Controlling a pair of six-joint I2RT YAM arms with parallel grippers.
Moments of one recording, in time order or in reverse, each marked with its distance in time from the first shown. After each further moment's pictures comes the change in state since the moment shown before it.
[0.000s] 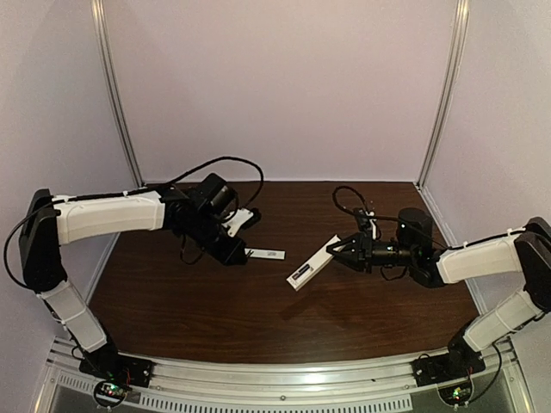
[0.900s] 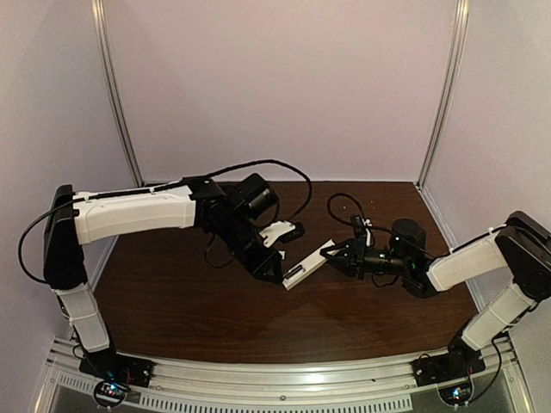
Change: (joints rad) left arm -0.201 0.138 0.293 -0.186 0.204 -0.014; right arm 0.071 0.109 -0.055 0.232 0.130 0.116
